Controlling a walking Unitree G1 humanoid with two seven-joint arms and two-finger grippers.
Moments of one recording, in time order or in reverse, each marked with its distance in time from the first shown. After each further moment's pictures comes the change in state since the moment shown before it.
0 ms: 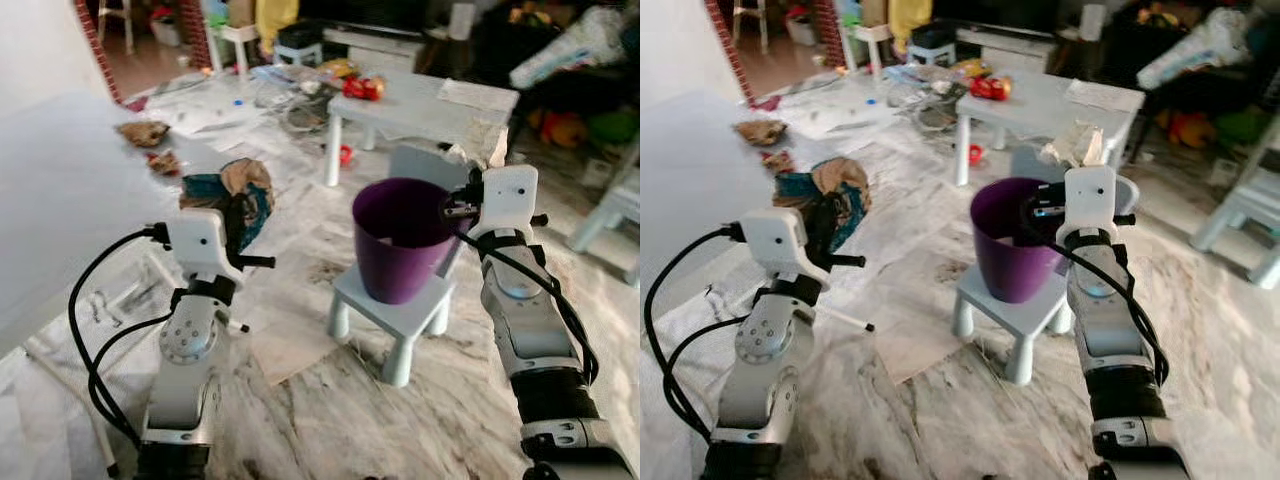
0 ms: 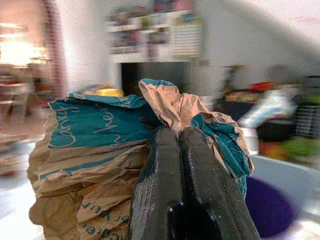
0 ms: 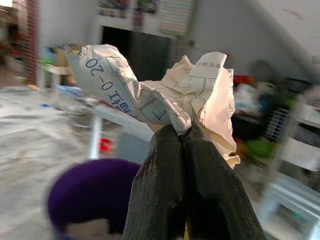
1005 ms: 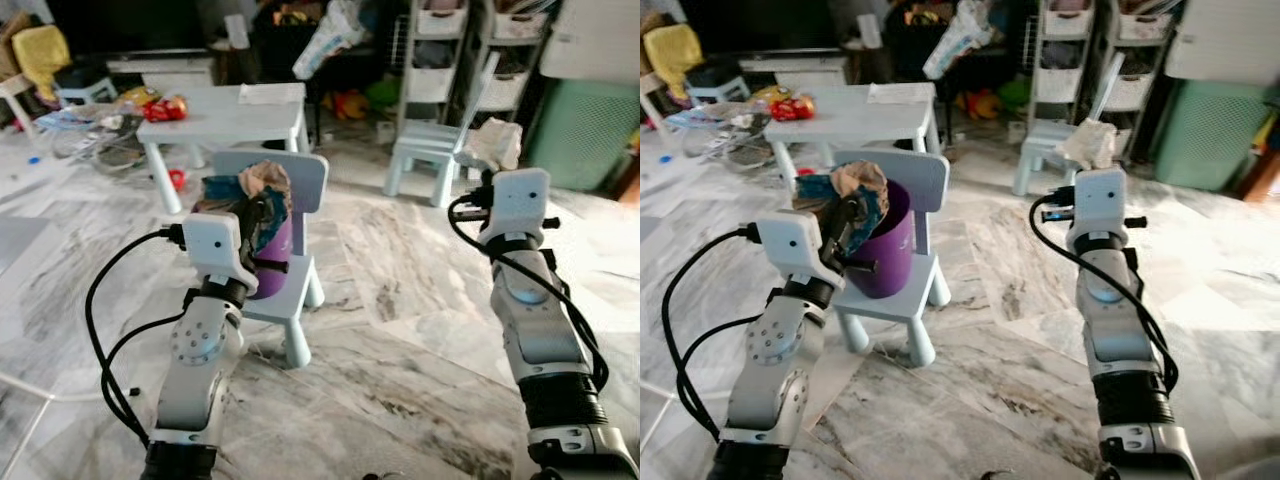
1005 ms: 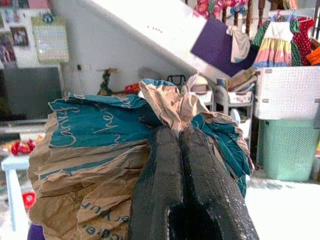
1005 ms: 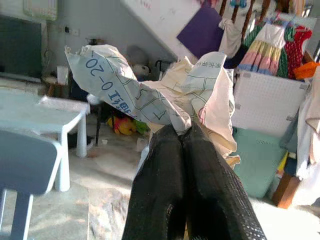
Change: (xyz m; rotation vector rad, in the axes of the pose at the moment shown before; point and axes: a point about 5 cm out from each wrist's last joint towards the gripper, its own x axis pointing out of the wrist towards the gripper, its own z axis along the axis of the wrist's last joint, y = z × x) left arm -0.001 0.004 -0.001 0.014 0.002 -0.028; right arm -0.003 0.005 0.004 -0.006 -0.036 0.015
